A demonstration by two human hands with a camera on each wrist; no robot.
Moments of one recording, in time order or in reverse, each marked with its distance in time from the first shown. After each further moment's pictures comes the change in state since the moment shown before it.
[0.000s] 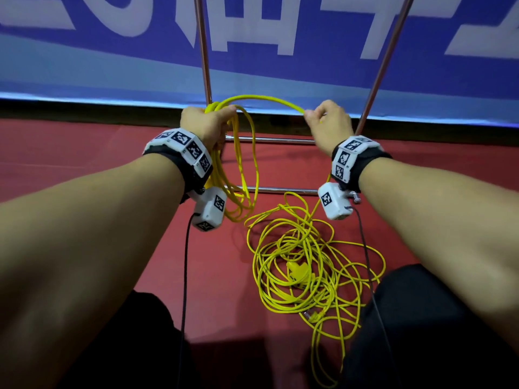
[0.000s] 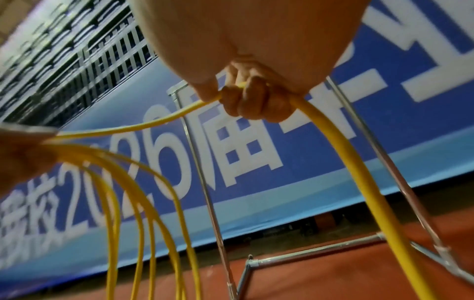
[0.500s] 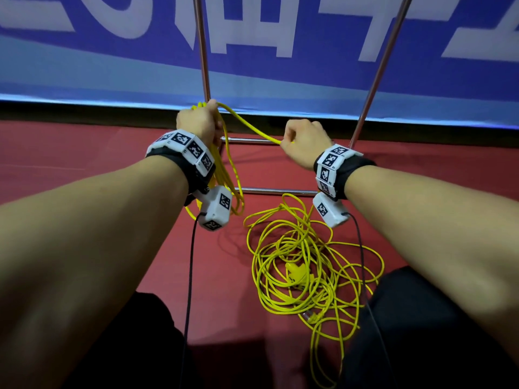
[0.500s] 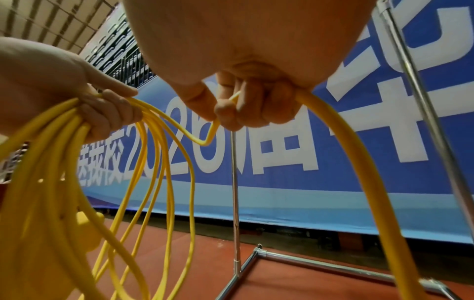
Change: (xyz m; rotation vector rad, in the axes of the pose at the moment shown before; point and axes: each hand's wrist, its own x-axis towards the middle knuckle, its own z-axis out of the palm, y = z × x) left_hand 0.001 0.006 0.003 -0.099 0.147 -0.061; right_hand -0.022 -0.016 0.022 -0.186 -0.253 -0.212
